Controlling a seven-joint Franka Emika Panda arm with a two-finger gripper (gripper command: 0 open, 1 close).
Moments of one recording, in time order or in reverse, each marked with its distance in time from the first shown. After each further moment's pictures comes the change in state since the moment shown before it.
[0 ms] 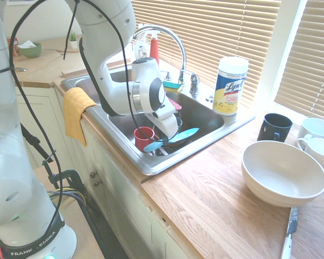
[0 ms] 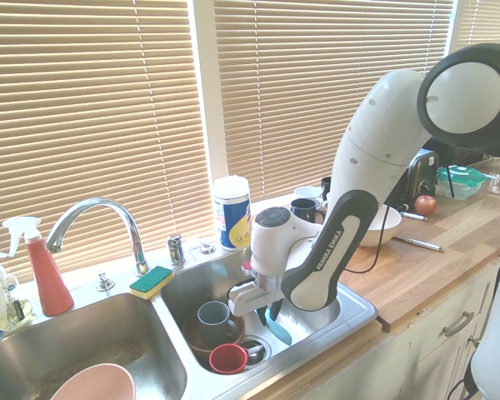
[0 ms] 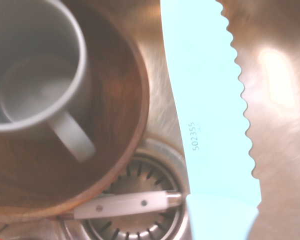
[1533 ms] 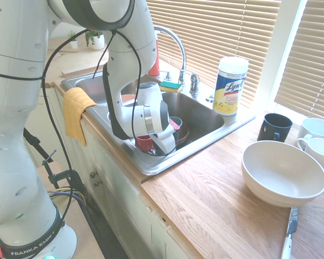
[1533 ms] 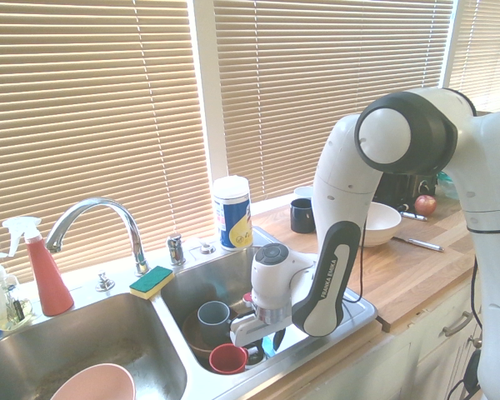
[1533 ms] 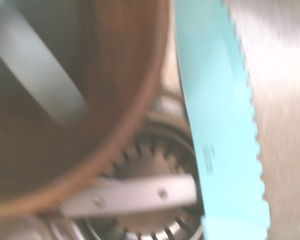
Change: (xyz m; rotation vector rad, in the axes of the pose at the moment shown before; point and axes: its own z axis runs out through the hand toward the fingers) arm -0.008 0.002 0.050 0.012 -0.031 0.012
